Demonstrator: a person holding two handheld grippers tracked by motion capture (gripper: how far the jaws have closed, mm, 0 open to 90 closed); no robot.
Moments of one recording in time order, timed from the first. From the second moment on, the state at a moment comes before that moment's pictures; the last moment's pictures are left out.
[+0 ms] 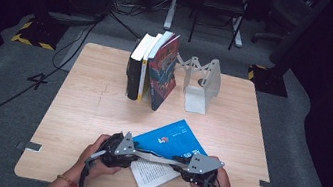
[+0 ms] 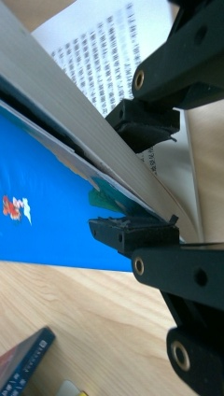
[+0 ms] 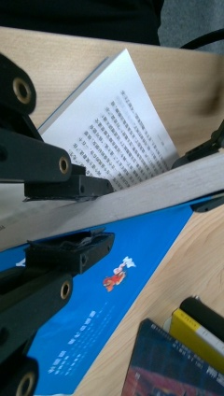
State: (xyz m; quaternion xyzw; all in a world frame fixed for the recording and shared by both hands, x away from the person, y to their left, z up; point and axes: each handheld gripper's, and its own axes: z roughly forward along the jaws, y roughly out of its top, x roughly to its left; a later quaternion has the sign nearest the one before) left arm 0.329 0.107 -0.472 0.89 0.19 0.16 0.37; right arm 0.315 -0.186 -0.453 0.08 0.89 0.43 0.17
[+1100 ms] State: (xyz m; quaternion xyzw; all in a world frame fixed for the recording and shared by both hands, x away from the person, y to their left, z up) left arm 0.321 0.079 -0.452 0.89 0.12 0.12 0.43; right arm 0.346 -0.239 -0.463 0.15 0.88 0.42 0.17
